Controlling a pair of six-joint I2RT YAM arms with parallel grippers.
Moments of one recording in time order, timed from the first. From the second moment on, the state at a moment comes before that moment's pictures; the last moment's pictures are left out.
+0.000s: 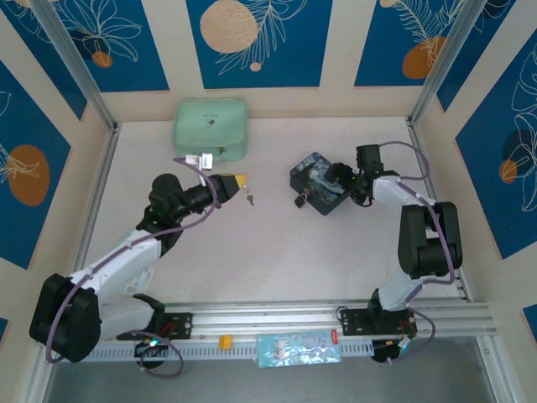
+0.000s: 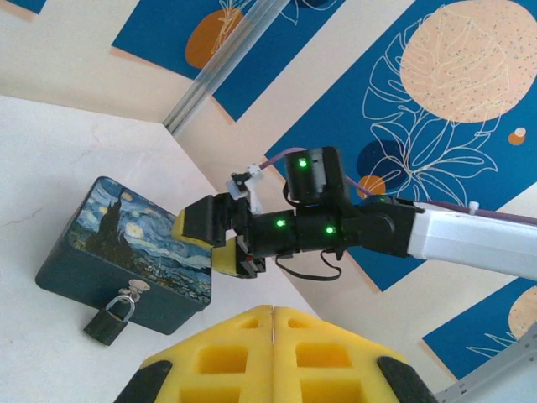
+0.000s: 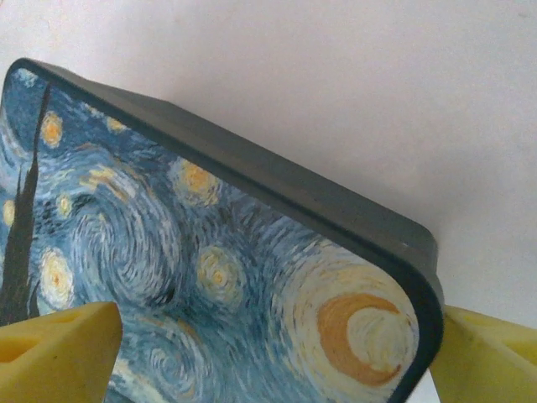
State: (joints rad) left arm -0.44 1.15 0.65 0.54 0.62 -0.76; right arm 0.08 1.67 1.03 -0.32 -0.20 0.64
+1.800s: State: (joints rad) left arm -0.42 1.30 0.67 0.72 0.71 -0.82; right arm 0.45 1.29 0.93 0.04 -0.68 0.47
